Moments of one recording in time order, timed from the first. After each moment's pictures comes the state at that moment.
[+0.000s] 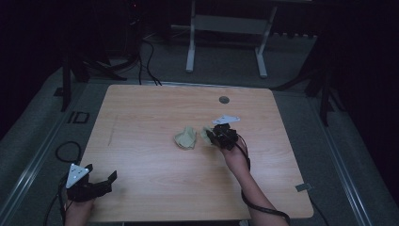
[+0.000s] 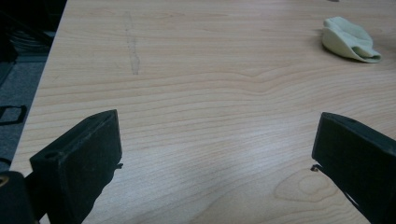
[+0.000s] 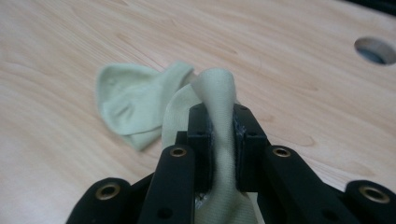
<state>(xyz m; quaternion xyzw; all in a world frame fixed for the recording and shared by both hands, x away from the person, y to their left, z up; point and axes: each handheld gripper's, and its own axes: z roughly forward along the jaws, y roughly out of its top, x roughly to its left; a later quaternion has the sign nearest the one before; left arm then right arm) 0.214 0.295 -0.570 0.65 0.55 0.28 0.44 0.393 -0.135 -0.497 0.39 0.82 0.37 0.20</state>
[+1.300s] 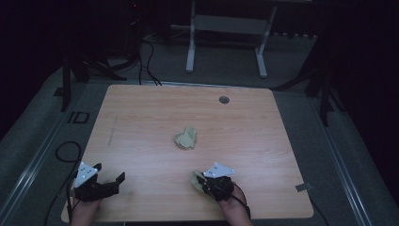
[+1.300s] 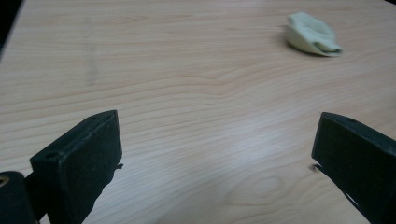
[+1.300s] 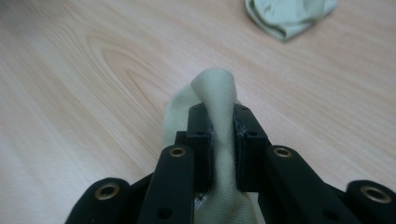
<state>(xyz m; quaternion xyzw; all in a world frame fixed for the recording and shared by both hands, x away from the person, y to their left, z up) 0.215 0.269 -0.561 0.68 0.52 0.26 0.45 0.253 -0.123 -0.543 0.34 0.85 0.37 0.16</state>
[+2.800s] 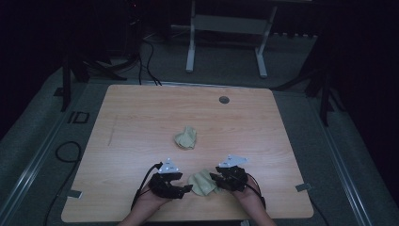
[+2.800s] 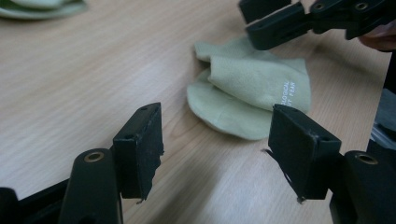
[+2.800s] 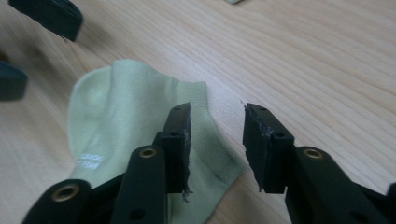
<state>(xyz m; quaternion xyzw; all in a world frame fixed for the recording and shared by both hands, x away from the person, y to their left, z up) 0.260 0.082 -0.556 0.84 0.37 0.04 0.40 0.289 -0.168 -0.548 0.33 0.87 0.34 0.14</state>
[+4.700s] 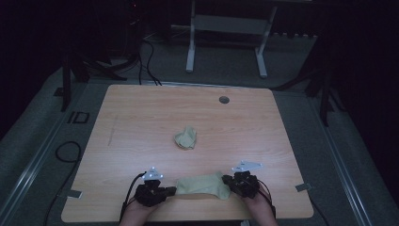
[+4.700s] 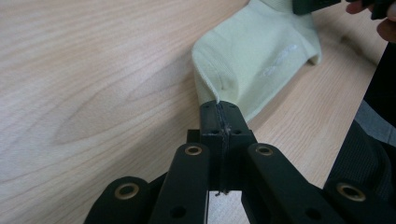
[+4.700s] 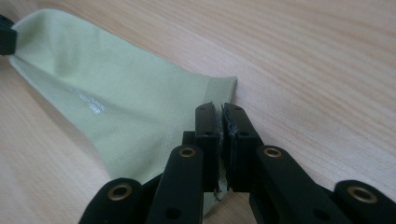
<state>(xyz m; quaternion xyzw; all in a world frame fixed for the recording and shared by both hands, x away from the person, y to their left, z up) 0.232 0.124 -0.567 0.80 0.44 -0.01 0.42 0.272 -0.204 -0.550 0.39 0.85 0.35 0.10</state>
